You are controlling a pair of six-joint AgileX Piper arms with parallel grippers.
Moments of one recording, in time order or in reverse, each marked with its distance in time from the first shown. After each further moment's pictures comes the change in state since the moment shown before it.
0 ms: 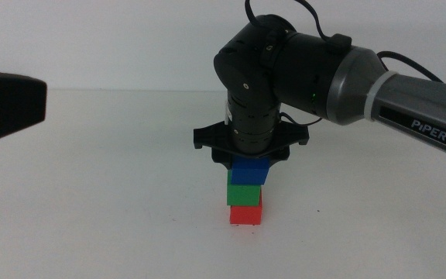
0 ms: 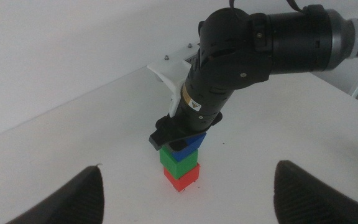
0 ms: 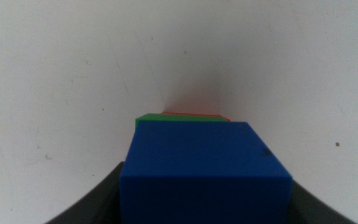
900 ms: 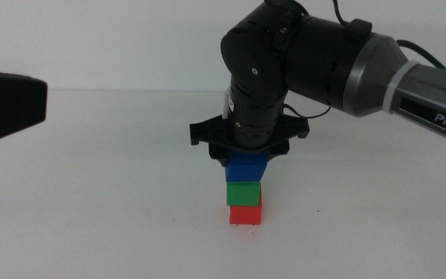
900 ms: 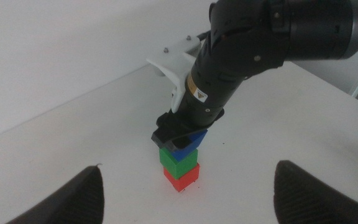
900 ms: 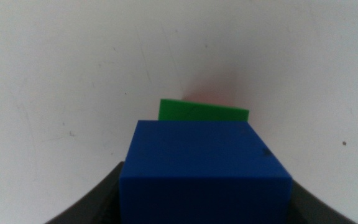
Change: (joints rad) left arm 0.000 0.000 0.000 0.000 0.000 0.000; right arm 0.000 -0.043 -0.008 0.052 0.002 -0.091
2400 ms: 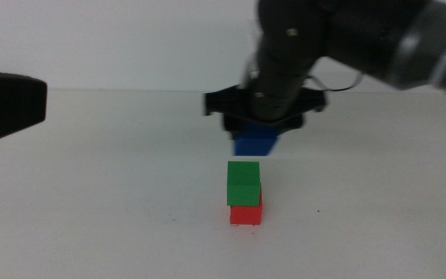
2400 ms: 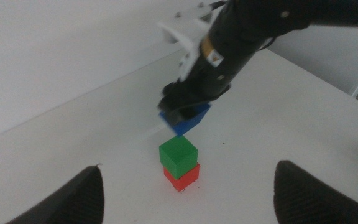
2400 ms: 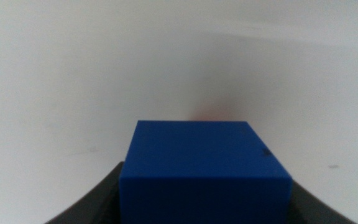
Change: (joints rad) left arm 0.000 0.000 0.000 0.000 0.000 0.000; right arm -0.051 -0.066 -0.018 0.016 -0.003 -0.069
